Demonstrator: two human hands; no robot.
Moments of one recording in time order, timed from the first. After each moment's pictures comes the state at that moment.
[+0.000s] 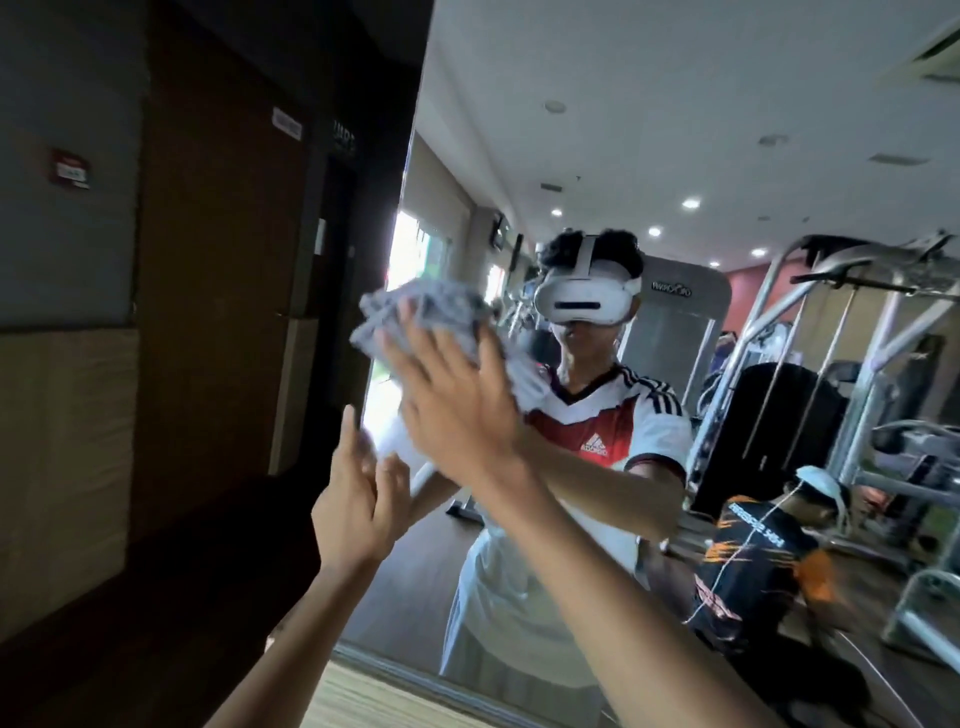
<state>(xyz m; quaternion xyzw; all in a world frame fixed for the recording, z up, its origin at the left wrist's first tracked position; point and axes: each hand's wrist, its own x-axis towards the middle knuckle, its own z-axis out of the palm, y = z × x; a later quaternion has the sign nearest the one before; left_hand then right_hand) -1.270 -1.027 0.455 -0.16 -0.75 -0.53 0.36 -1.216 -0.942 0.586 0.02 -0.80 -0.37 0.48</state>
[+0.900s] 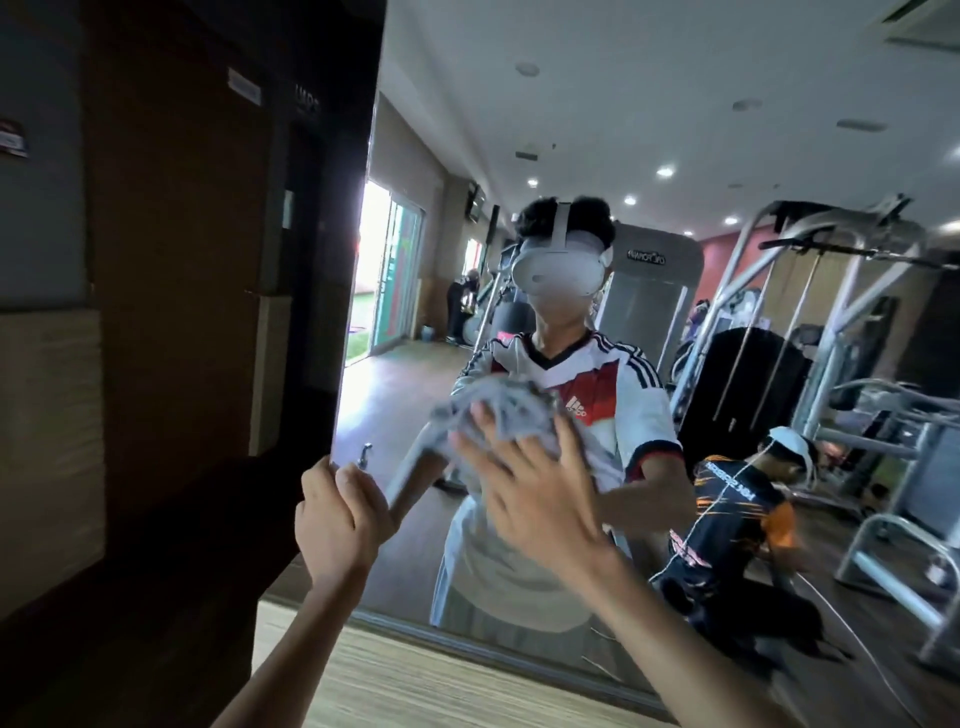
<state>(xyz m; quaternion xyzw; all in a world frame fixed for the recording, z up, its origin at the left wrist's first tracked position) -1.260 -1.021 0.403 -0.08 -0.74 -0.59 0.31 -1.128 -0.867 0.502 0.01 -0.86 -0.33 0.39</state>
